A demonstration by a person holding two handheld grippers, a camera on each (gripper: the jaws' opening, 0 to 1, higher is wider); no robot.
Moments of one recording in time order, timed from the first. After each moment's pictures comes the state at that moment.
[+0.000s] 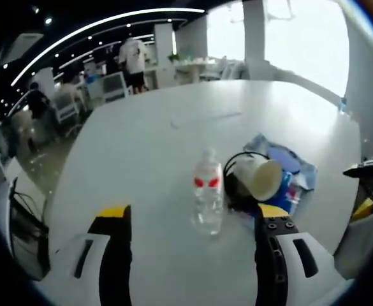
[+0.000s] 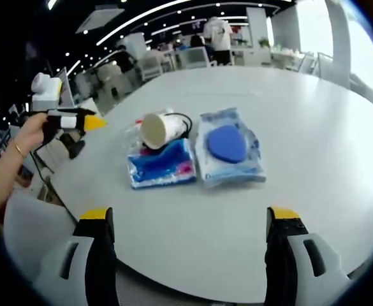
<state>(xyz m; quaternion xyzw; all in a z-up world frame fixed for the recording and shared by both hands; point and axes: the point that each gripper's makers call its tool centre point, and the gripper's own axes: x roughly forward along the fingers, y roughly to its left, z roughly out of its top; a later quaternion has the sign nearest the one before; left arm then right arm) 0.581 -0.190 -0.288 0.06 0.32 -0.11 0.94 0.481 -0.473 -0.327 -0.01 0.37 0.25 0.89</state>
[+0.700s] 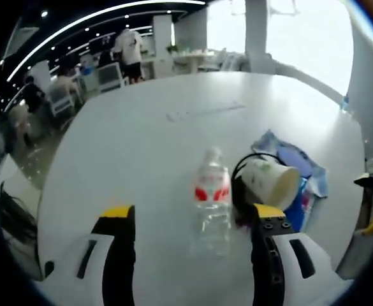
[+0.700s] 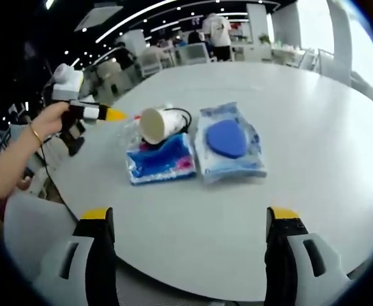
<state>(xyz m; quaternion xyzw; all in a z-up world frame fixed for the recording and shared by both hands) 0.622 -0.202 -0.319 0.06 0.35 -0.12 0.93 0.480 -0.474 -0.332 -0.01 0.39 0.25 0.89</state>
